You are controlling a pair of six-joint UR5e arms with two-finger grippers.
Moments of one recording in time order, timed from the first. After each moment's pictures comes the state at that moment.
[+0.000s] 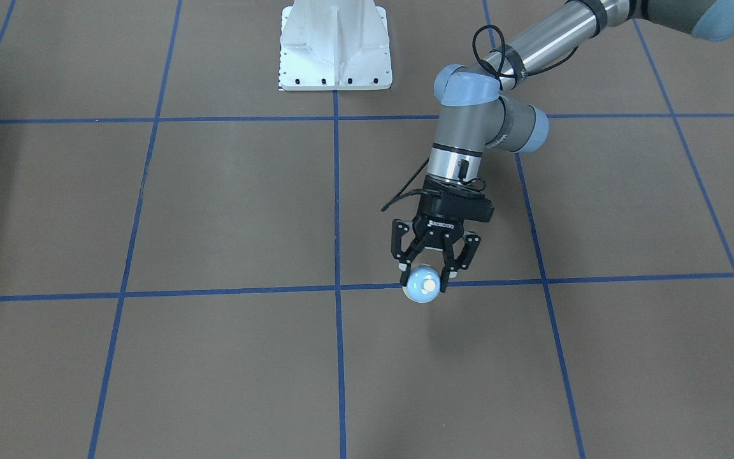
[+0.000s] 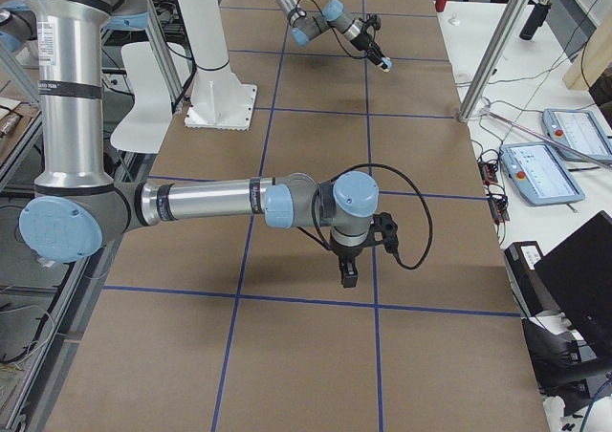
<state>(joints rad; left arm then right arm) -0.54 -2.17 -1.43 -2.45 -1.23 -1.06 1.53 -1.61 1.72 -1.62 2.36 -0.09</state>
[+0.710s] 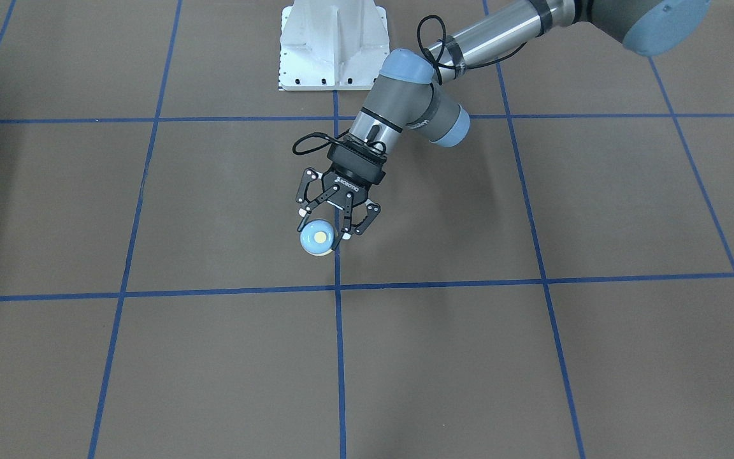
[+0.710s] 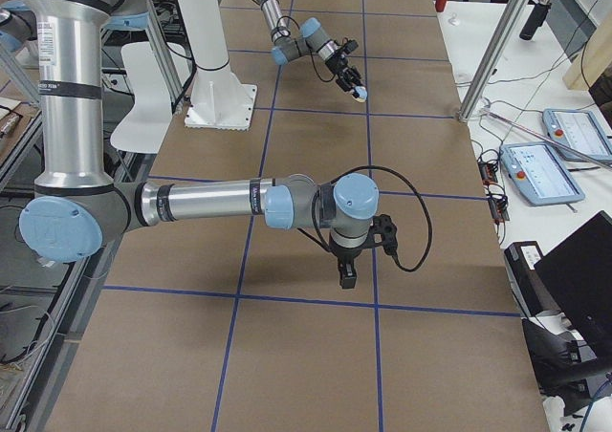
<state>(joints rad) -0.40 -2.35 -1.28 -2.63 -1.24 -0.87 1.53 -1.61 1.72 -1.63 2.36 -0.09</state>
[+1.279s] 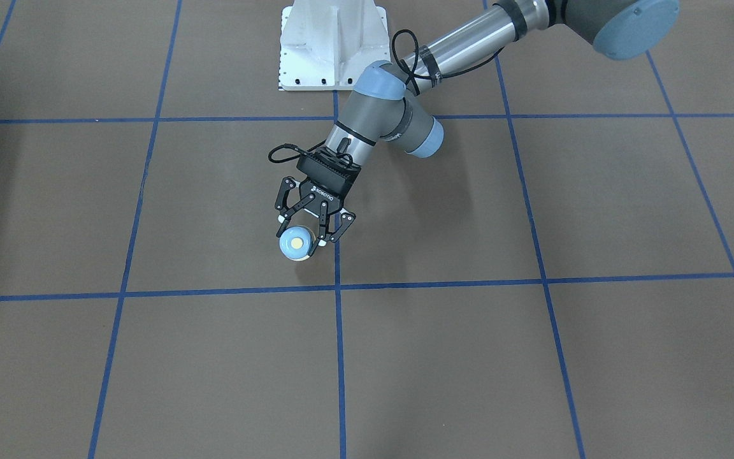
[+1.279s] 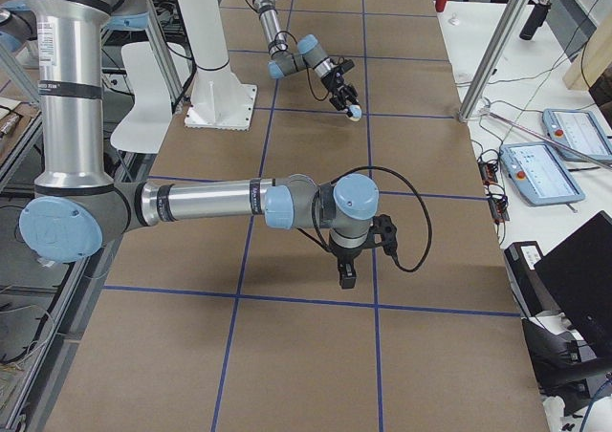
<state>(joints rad) -0.38 -2.42 -1.11 -2.71 -1.25 -0.81 1.53 -1.61 1.72 -1.63 2.36 -0.09</state>
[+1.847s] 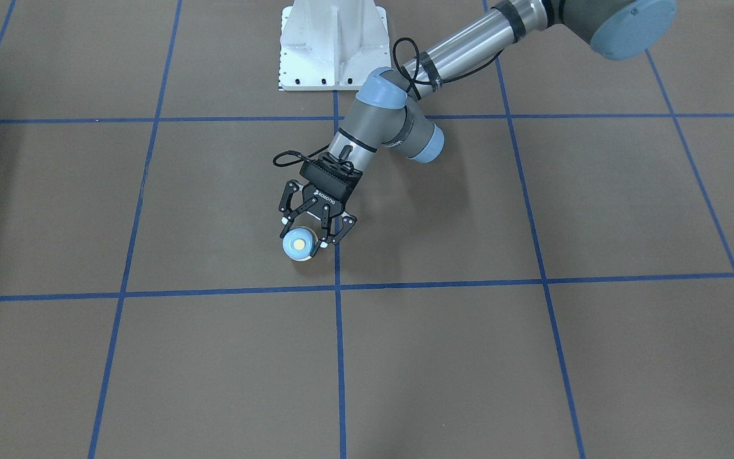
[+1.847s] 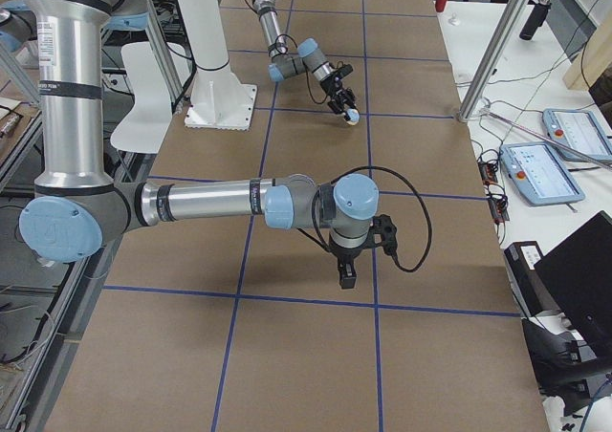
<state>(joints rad) -0.37 -2.43 -1.06 -2.74 -1.27 -0.81 1.53 -1.61 1.72 -1.63 2.36 -0.09</state>
